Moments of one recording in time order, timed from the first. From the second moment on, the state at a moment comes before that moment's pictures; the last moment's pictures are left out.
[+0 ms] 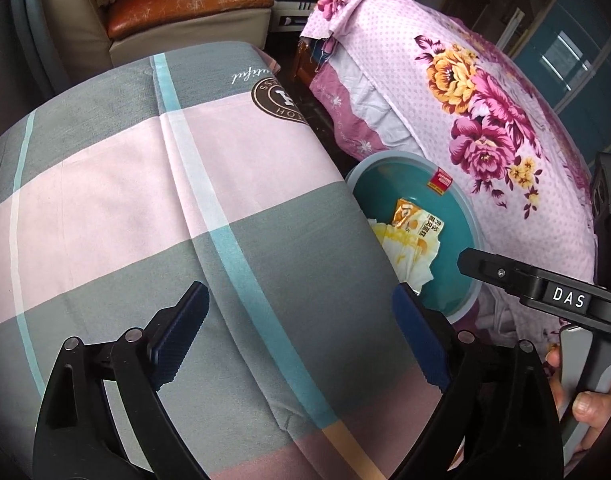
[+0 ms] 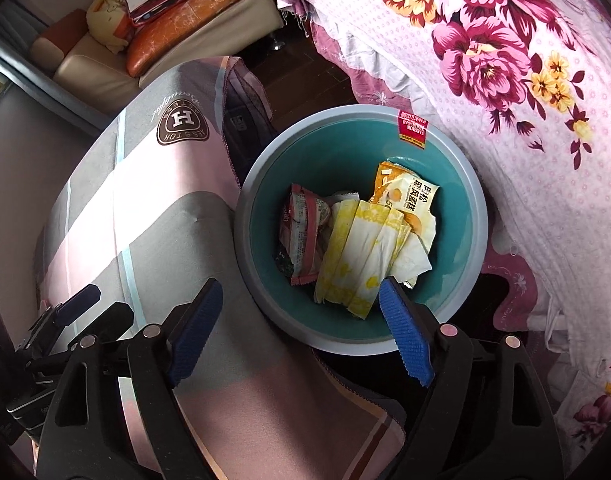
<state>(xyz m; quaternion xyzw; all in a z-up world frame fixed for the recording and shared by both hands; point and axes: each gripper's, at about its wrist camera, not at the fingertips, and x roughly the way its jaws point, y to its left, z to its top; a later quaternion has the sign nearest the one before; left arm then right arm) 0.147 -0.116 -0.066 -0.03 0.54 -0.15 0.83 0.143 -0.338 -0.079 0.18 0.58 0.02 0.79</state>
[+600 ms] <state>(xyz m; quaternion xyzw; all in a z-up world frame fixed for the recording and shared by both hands) 0.094 -0.020 -0.038 -0.08 0.51 -0.11 0.85 0.115 -0.243 -0.039 0.13 0.58 0.07 0.80</state>
